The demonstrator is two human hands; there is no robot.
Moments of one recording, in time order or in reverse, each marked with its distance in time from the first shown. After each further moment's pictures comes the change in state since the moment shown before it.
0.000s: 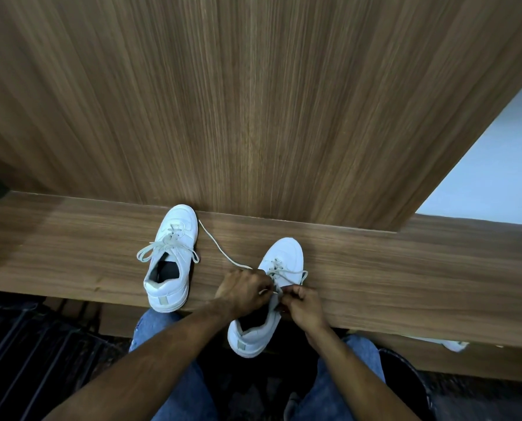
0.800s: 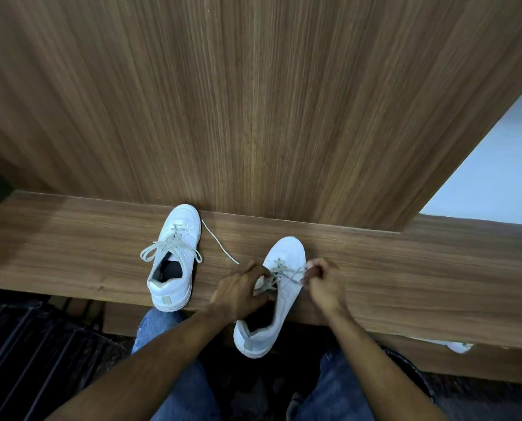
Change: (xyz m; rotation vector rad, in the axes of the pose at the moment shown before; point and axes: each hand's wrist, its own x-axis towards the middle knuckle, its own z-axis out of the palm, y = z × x) left_hand -0.010 -0.017 0.012 -0.251 0.085 -0.075; right_hand 0.021 -0.032 -0.028 -0.179 0.289 -0.213
